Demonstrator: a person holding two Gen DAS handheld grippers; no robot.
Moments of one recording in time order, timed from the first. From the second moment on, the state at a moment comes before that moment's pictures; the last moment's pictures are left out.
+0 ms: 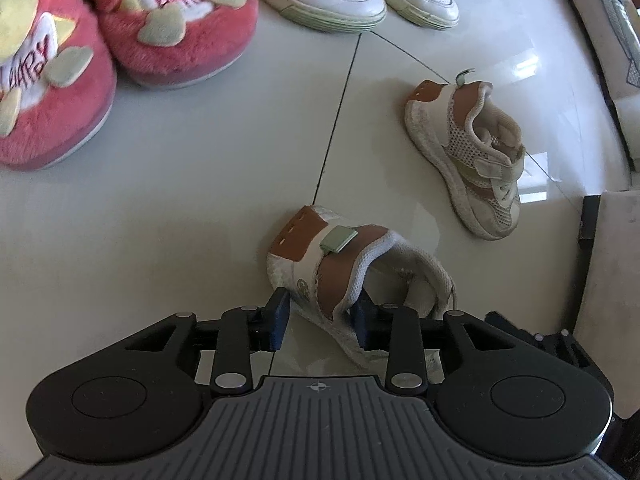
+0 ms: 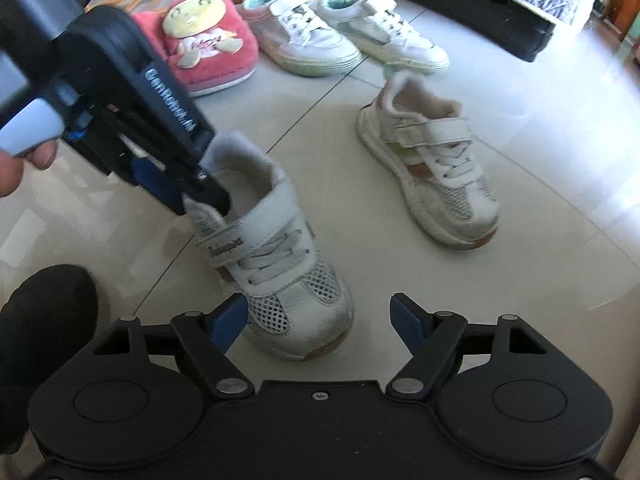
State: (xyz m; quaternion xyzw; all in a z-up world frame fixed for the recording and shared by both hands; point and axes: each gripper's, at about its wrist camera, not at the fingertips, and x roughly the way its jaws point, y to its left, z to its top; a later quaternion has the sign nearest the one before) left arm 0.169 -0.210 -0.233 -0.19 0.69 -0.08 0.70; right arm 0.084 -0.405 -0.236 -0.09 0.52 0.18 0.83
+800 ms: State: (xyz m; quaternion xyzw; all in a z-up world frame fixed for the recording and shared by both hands) left arm 0.180 -0.220 -0.231 -0.13 0.66 -0.11 0.73; right arm 0.094 -0.398 -0.229 -0.05 0.52 0.23 0.82
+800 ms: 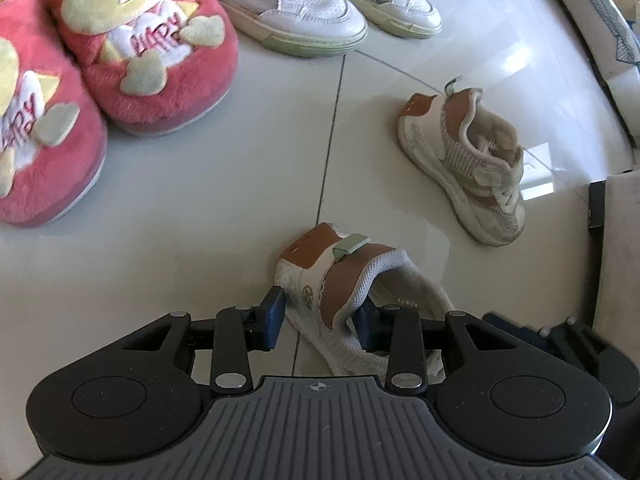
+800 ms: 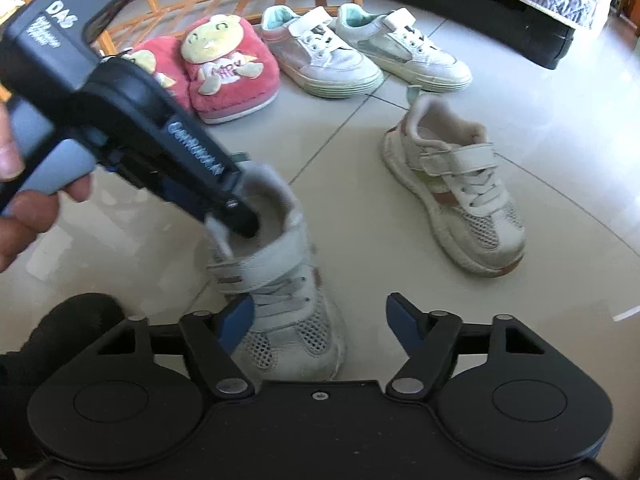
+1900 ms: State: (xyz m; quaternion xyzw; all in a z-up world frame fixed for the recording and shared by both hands) left arm 0.183 -0.197 -0.203 -0.15 0.59 -0.24 0.75; right arm 0.100 -0.407 -0.205 -0.07 0.48 0.21 0.85
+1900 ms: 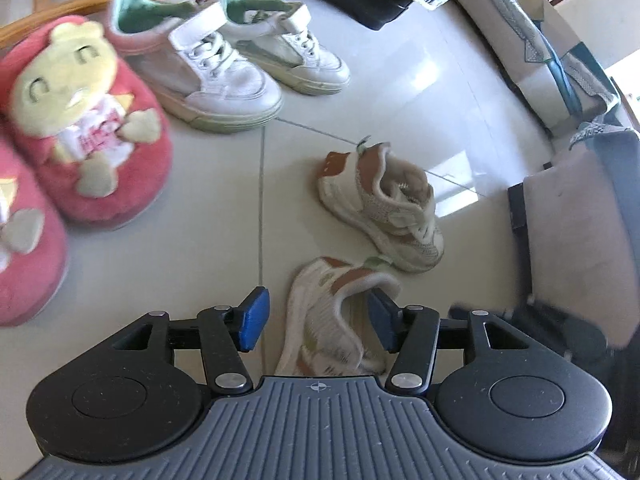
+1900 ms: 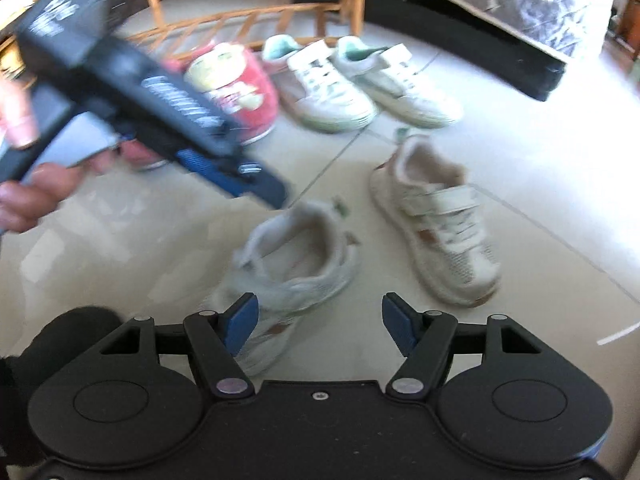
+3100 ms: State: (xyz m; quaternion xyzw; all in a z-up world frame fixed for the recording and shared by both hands) left arm 0.140 -0.230 -0.245 -0.03 0.67 -0.31 0.67; right arm 0.152 -0.391 -0.230 -0.14 0.50 0.16 0.84
